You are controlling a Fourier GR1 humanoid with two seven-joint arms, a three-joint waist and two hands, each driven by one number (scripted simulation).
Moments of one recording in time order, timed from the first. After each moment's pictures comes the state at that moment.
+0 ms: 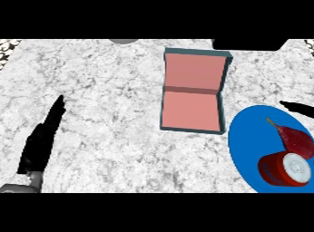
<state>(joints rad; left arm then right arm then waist) -0.03 0.37 -0.18 -1.51 0.01 0.24 0.06 -0.51 -0.87 0.49 -0.66 0.10 0.58 -0.70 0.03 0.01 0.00</state>
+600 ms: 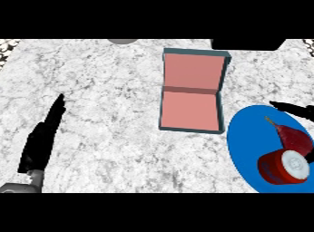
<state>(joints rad) -0.03 0.36 -0.17 -1.53 -0.01 0.24 0.10 -0.56 -0.81 0.54 -0.57 0.11 0.55 -0.73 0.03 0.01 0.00</state>
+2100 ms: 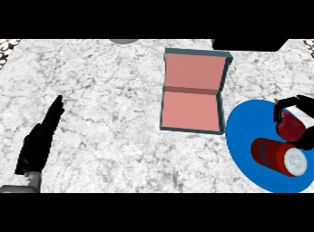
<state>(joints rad) -0.01 0.34 -0.12 -1.53 -0.03 0.19 0.08 -0.67 -0.71 0.54 -0.41 0.18 0.30 -0.85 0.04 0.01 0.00</state>
